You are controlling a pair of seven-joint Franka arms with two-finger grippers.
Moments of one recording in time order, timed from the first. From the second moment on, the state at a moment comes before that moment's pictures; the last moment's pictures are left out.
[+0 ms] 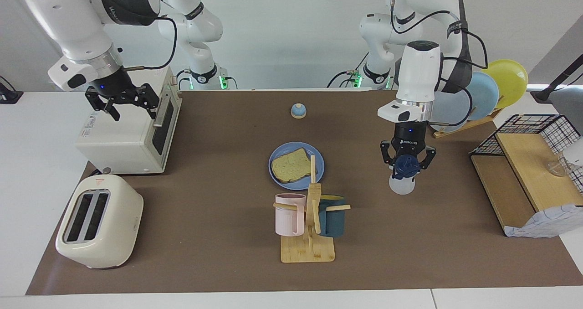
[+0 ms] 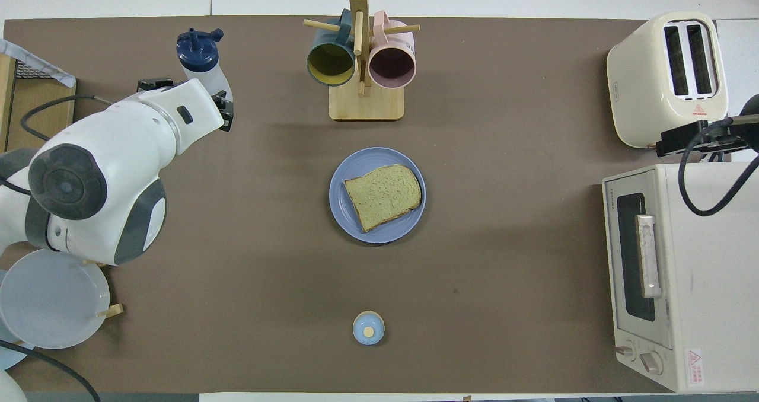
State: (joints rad) left arm -0.32 0.08 0.04 -2.09 0.24 2.79 -0.04; right arm -0.06 0.00 0.01 -1.65 0.01 1.65 -0.08
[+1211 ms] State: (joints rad) left arm -0.28 0.47 0.07 -2.10 0.24 3.42 -0.20; right arm -0.06 0.00 0.01 -1.65 0.01 1.65 -0.08
